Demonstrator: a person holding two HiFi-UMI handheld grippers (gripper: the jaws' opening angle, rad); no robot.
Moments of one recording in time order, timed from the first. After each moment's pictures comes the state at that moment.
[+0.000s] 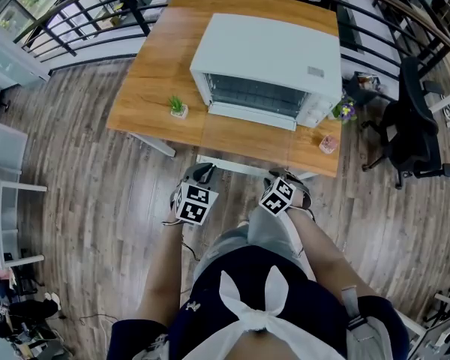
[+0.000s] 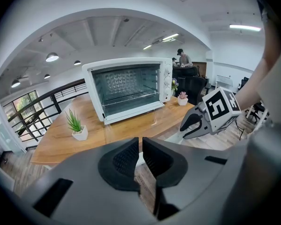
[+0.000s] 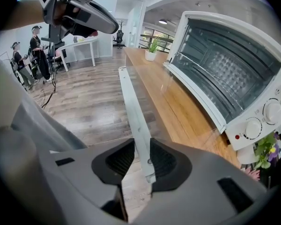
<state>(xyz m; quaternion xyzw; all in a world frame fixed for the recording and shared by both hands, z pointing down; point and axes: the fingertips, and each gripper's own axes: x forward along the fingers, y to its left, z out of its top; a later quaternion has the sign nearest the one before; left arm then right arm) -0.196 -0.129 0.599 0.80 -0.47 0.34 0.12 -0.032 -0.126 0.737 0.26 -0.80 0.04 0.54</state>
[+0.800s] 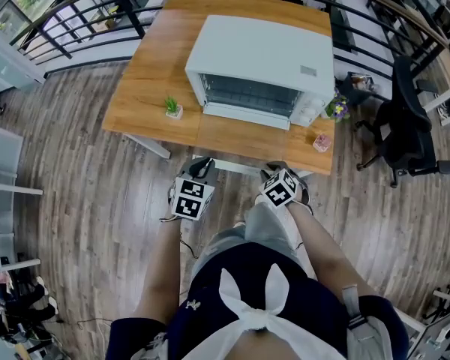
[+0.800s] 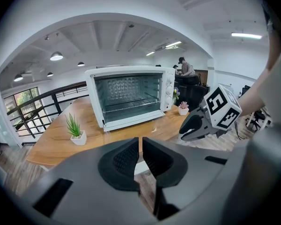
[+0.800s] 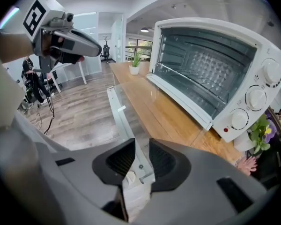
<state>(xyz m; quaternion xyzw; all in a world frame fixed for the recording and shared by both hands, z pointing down) -0.188 -0.142 0.583 0.81 -0.48 0.29 0.13 -0.028 -0.145 0.697 0.31 -0.82 0.10 0.46</state>
